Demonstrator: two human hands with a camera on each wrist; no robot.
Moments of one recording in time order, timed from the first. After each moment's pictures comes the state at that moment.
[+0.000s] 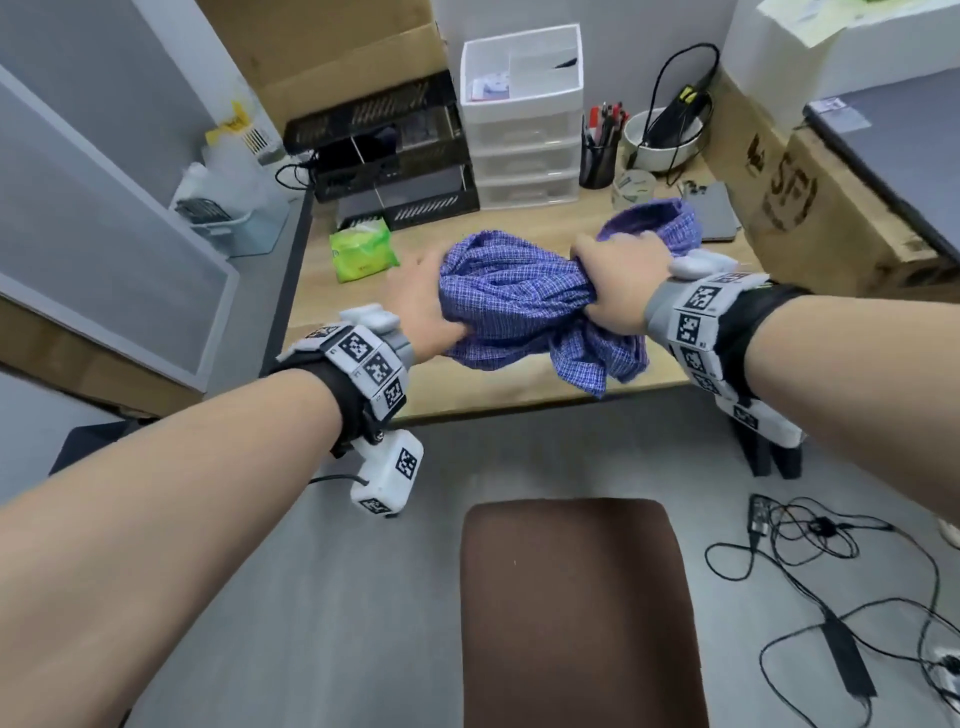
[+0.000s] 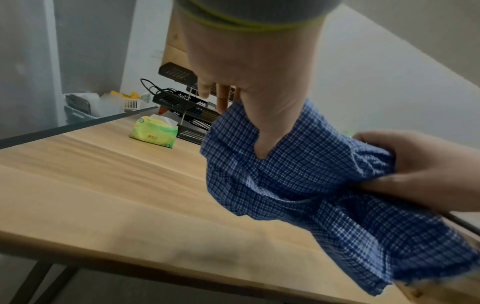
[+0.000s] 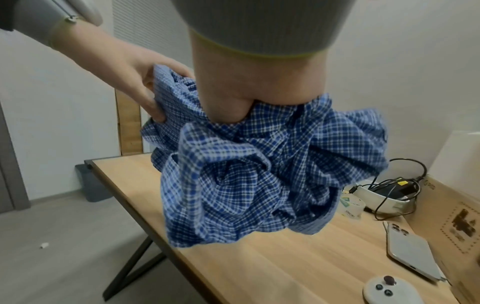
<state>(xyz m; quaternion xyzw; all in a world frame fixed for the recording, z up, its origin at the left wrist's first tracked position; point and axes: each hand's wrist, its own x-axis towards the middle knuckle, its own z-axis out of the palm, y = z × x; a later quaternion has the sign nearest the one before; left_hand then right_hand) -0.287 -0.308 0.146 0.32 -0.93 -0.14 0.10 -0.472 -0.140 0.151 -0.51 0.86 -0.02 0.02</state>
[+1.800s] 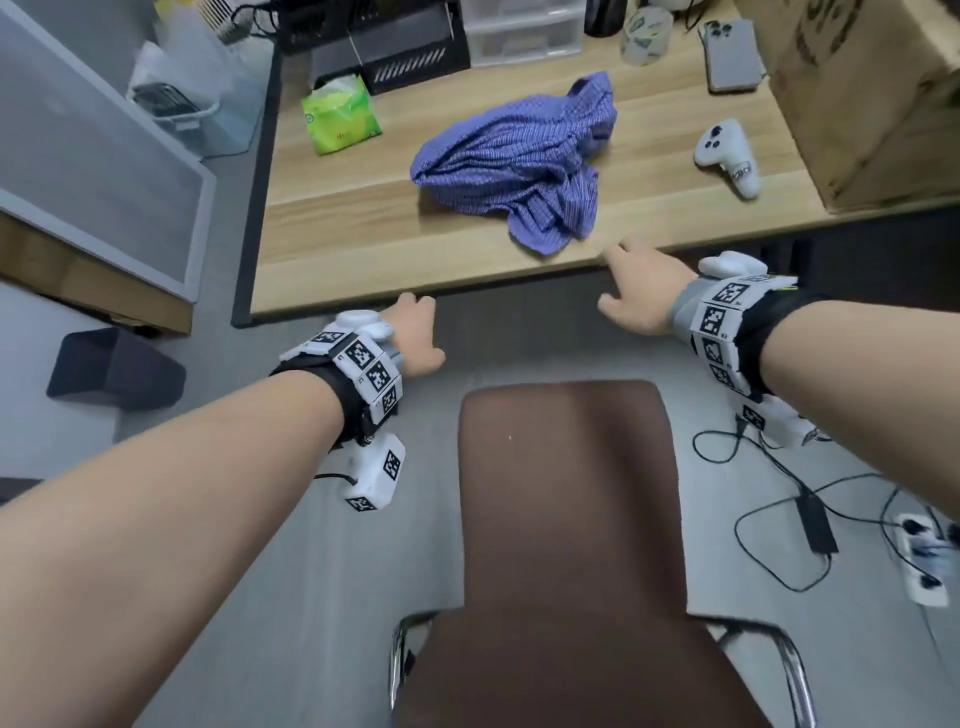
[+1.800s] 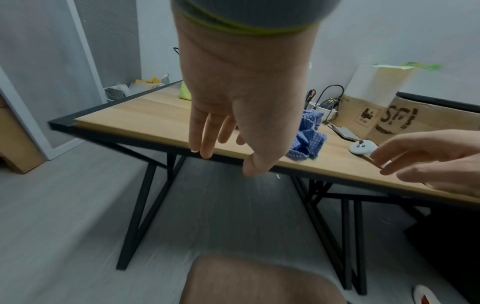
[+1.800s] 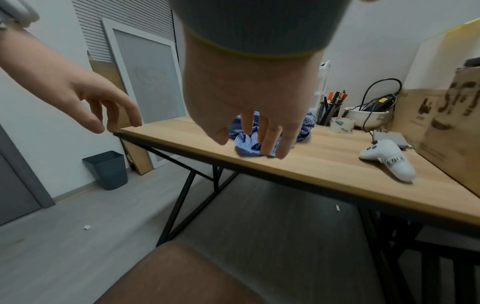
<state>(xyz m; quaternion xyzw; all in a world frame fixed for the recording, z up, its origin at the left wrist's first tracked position) -0.169 -0.223 0.043 0.33 -0.91 -0.04 -0.24 -0.394 -0.034 0.033 -0.46 0.86 -0.04 0.19</state>
